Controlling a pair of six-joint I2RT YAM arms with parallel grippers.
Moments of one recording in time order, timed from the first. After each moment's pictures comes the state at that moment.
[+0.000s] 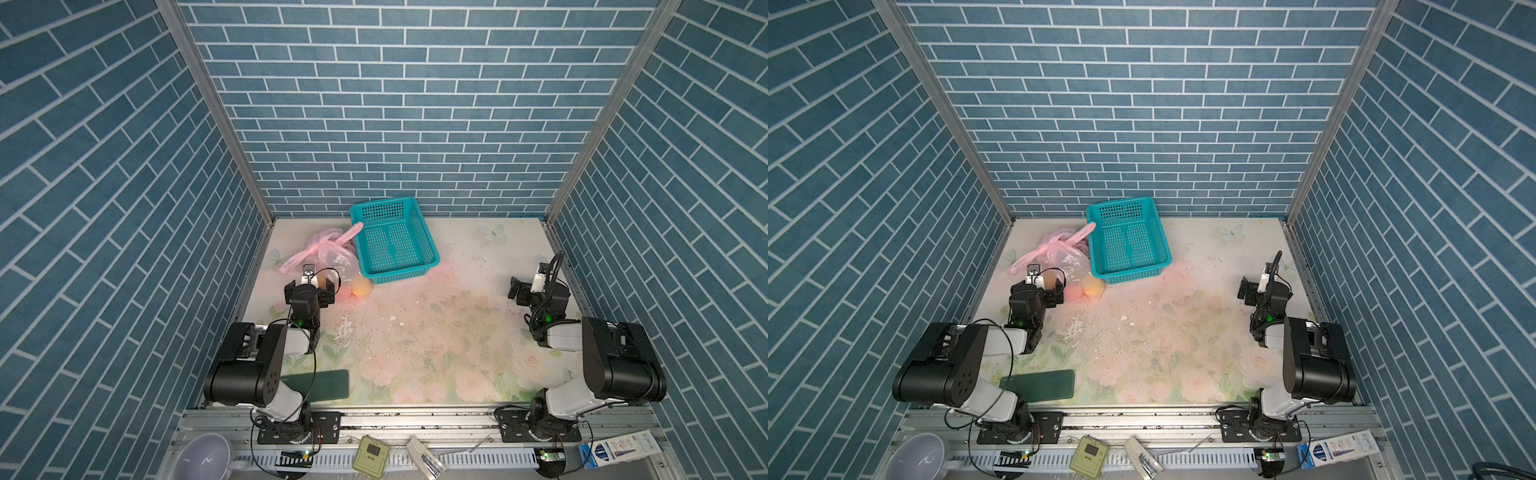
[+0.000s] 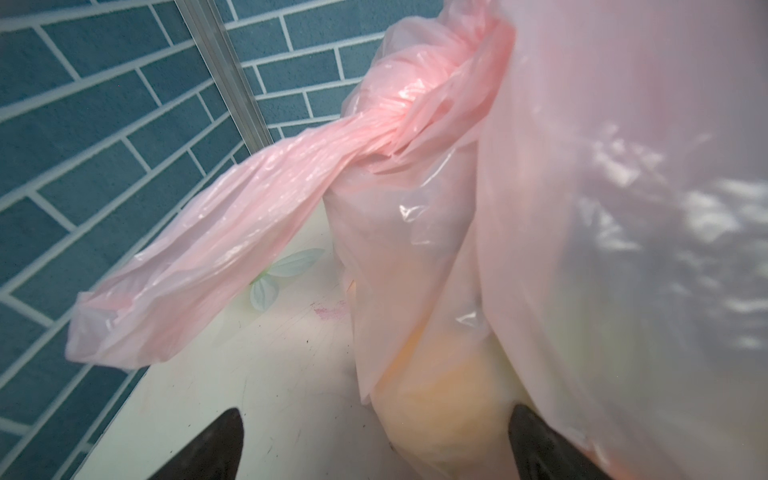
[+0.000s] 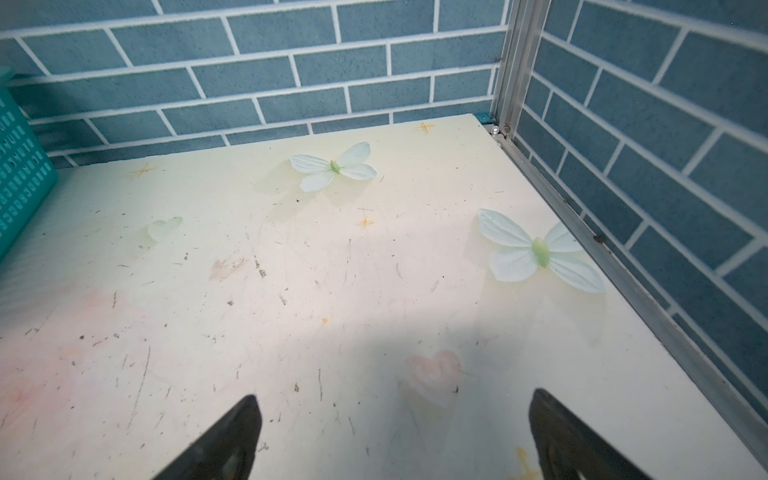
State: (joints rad) left arm -0.07 1.53 0.36 0.84 -0.27 0.06; right arm -0.09 1.54 0.40 0.78 -0.04 0.04
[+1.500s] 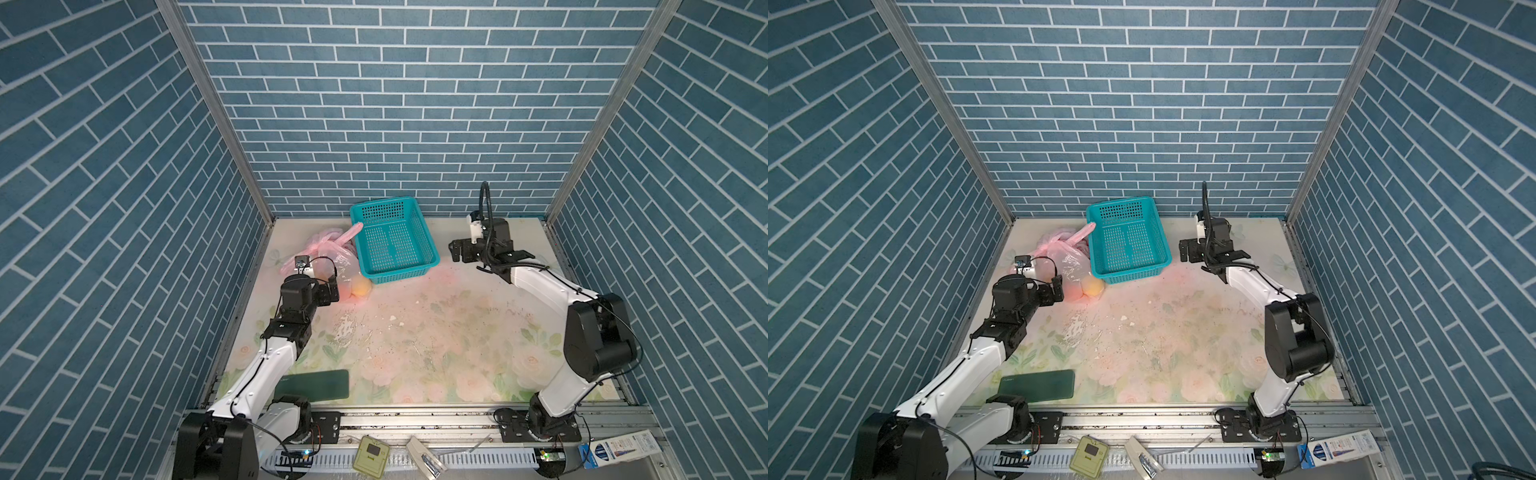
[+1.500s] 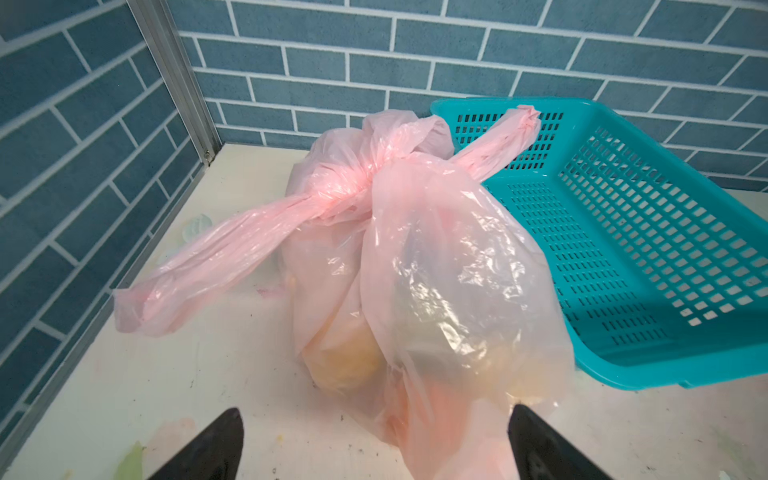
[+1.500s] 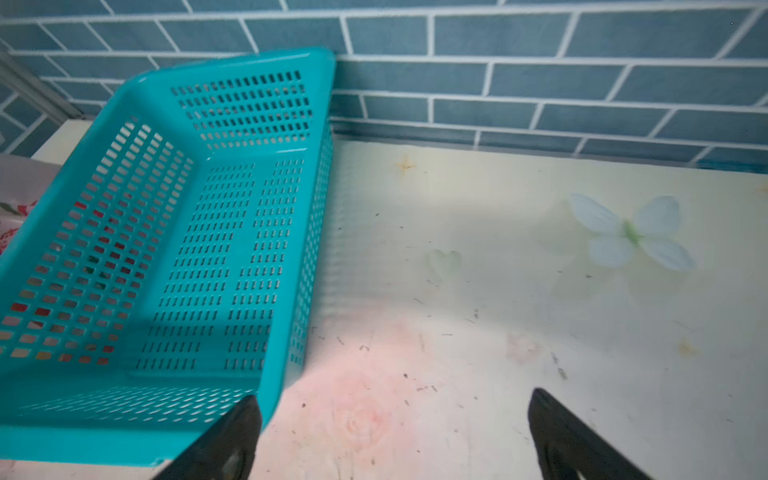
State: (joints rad) left arm -0.13 1.03 0.52 0.05 -0.10 -0.17; right arm 0.39 1.74 1.29 -0.17 -0.06 0.12
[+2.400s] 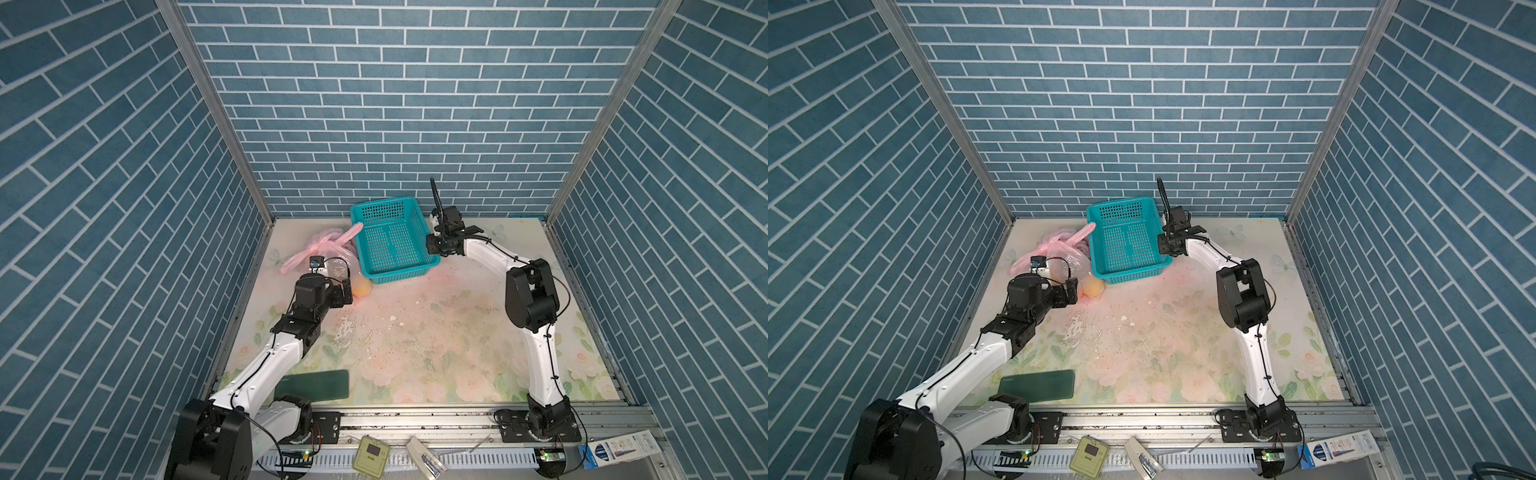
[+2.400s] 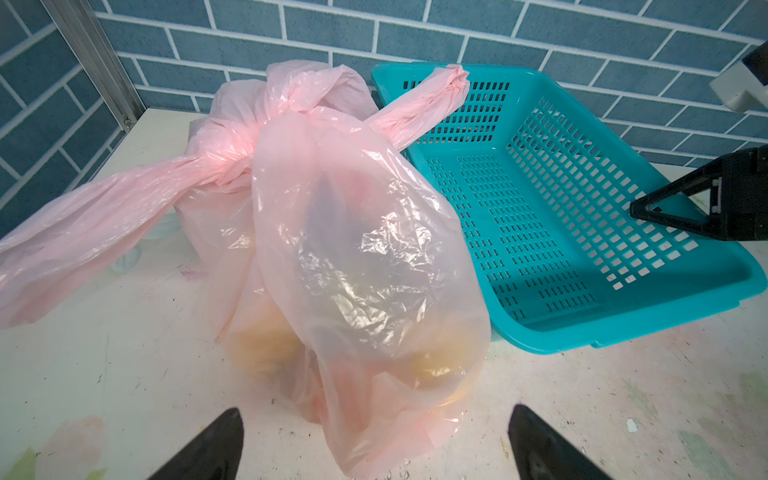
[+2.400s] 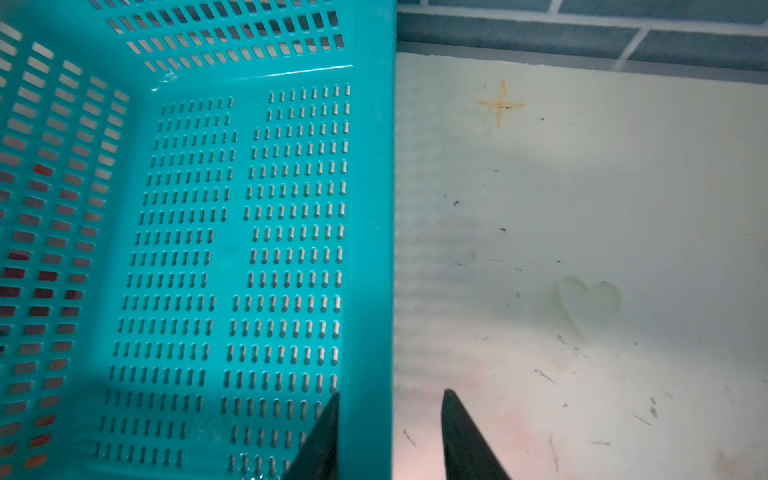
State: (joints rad) left arm -0.24 1.08 0.55 0.03 -0.10 -0.24; right arm 0.49 2.25 1.88 -0.48 0.00 0.20
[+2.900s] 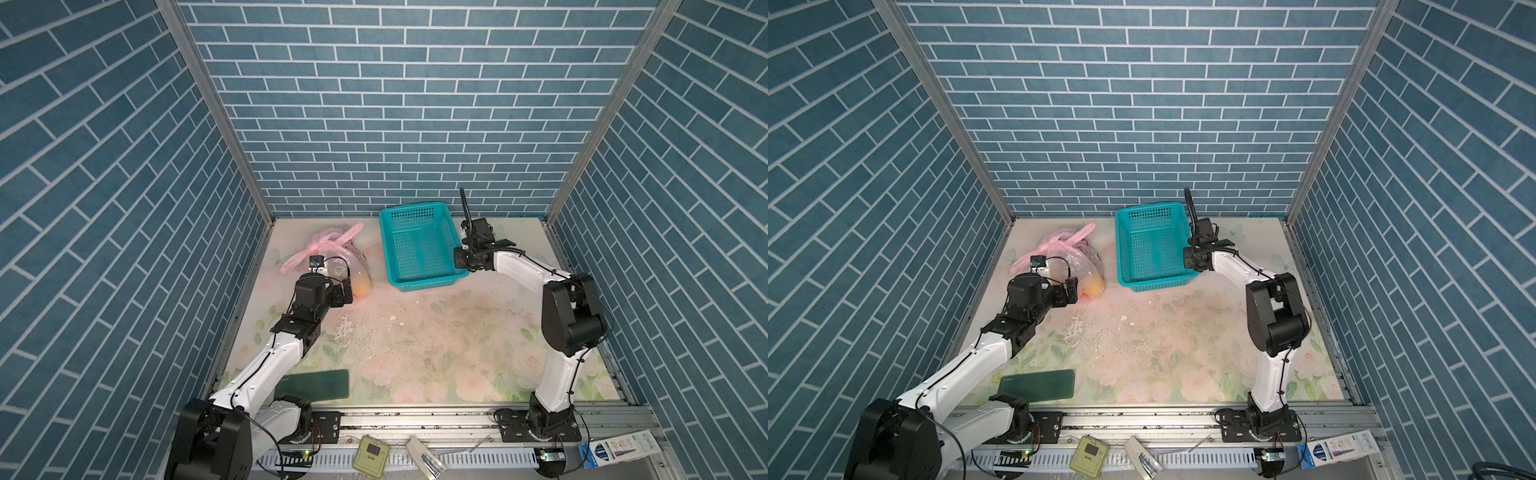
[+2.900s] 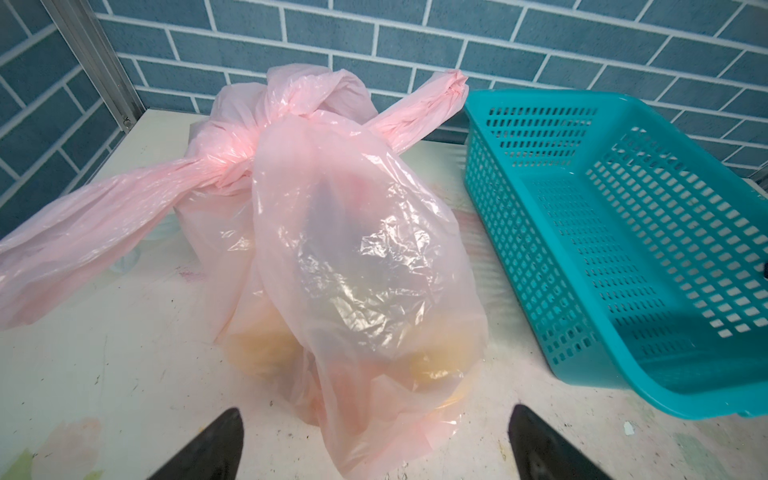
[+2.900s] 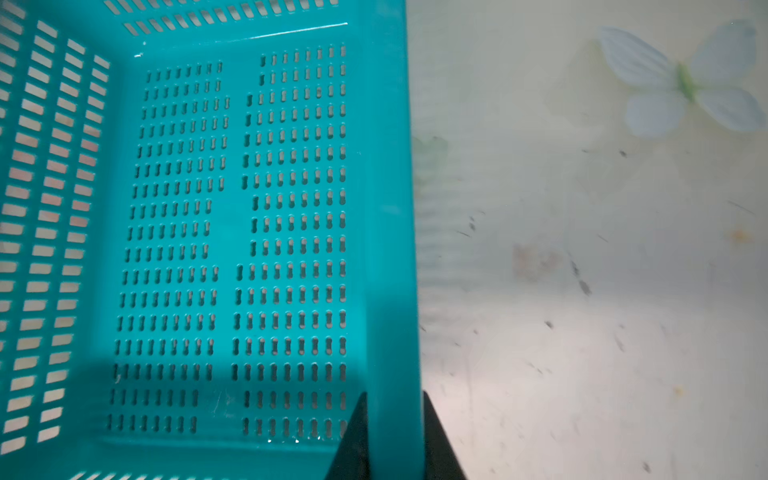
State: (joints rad) left arm -0.24 1.08 0.55 0.04 -0.10 -0.25; right arm 0.37 1.86 1.37 -0.45 0.06 0.20
